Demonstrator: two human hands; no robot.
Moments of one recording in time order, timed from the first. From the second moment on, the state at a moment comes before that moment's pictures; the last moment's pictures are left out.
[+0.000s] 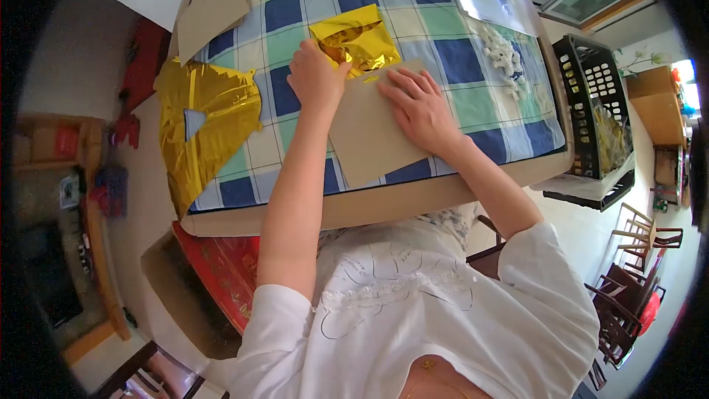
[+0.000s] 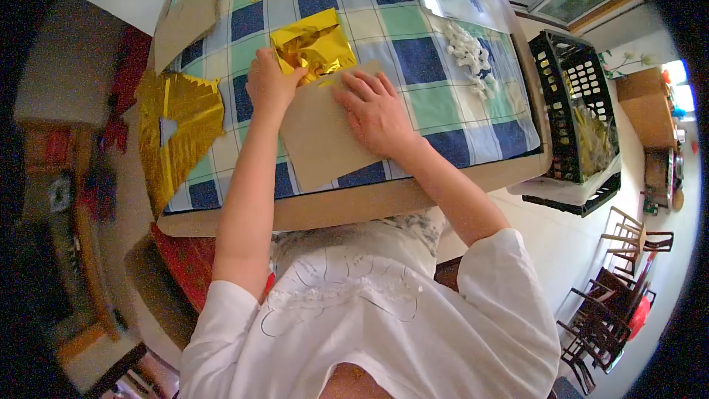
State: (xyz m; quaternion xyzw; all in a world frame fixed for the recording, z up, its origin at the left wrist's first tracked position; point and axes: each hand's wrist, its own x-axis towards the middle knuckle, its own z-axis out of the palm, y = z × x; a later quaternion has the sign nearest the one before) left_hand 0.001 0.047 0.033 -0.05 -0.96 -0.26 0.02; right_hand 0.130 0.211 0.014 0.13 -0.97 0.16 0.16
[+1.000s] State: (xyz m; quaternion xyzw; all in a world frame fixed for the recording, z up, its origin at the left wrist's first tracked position) left_hand -0.025 0.033 0.016 -0.09 -0.91 -0.39 -0.10; right_hand 0.137 0.226 0.012 0.11 -0.95 0.25 0.14
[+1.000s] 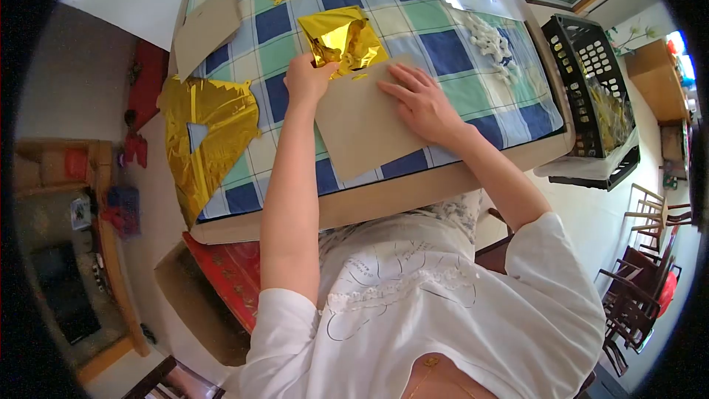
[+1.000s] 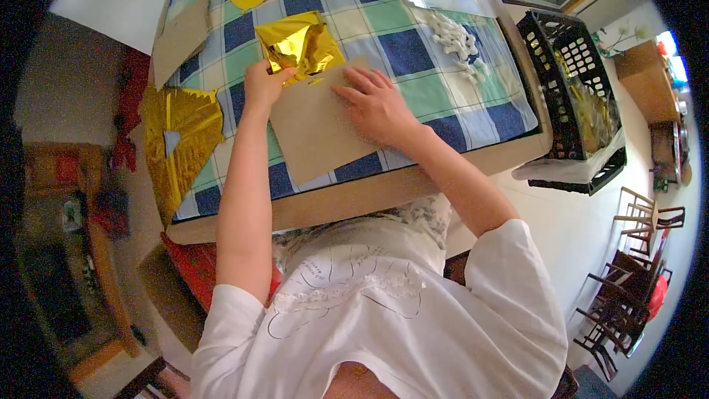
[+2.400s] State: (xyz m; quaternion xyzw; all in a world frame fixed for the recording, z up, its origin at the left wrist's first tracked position) left_hand 0.044 0.038 0.007 -0.48 -0.86 -0.16 0.02; right_hand 0.123 0.258 0.003 0.04 -0.91 0.37 0.20
